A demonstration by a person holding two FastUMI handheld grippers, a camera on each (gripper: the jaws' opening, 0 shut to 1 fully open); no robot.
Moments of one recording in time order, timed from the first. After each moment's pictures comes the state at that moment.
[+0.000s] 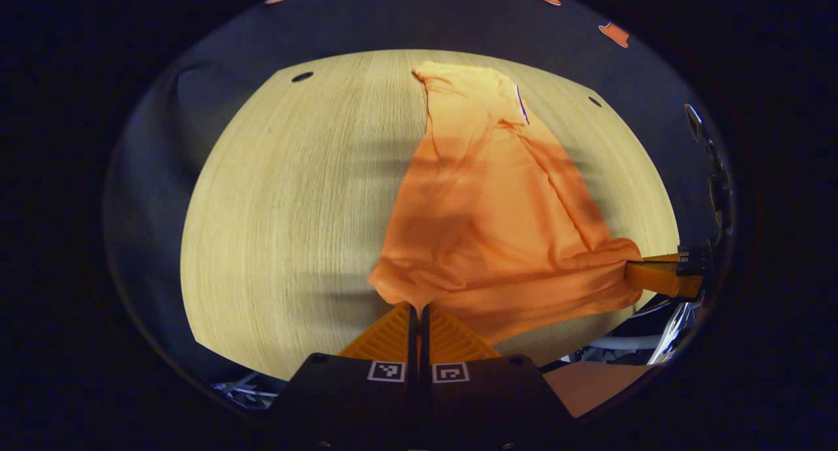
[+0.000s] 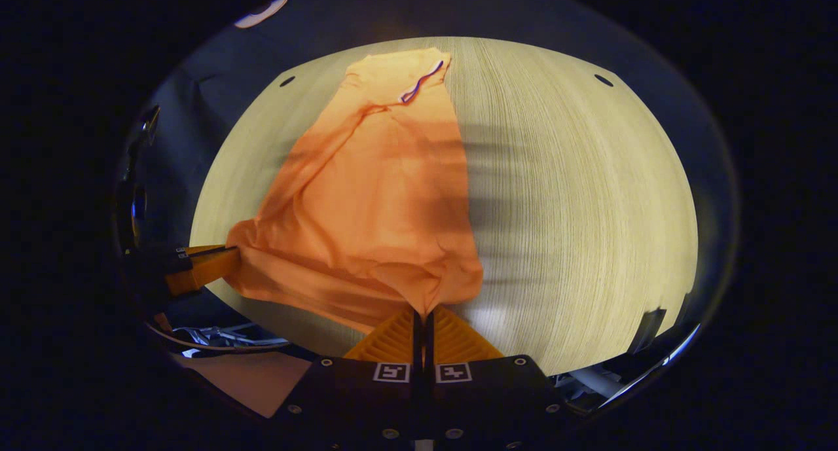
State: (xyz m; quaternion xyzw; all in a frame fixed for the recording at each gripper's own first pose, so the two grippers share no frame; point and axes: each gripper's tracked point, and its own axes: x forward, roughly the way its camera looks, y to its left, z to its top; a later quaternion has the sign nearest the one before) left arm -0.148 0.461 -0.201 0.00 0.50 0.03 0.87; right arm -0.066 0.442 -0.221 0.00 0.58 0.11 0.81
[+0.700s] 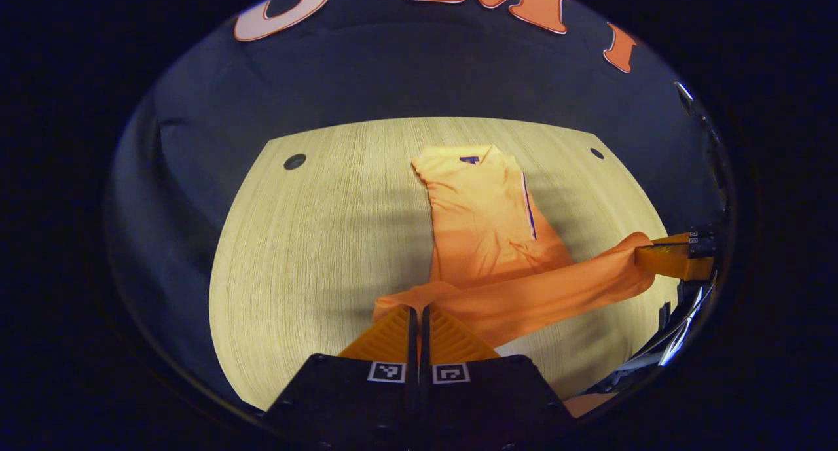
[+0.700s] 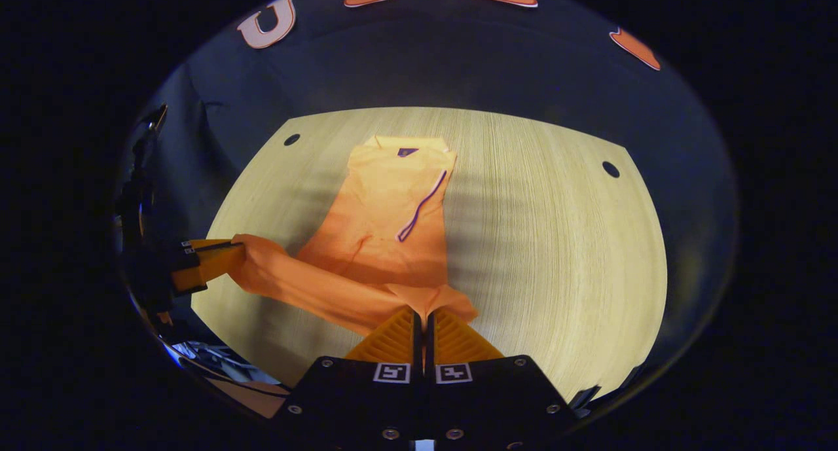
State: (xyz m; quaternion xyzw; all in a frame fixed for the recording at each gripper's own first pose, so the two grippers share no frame) left arm 0.001 0.480 -0.114 0.03 0.40 0.02 0.91; right arm 0.091 0.445 -0.142 -0.05 0.48 0.12 0.87
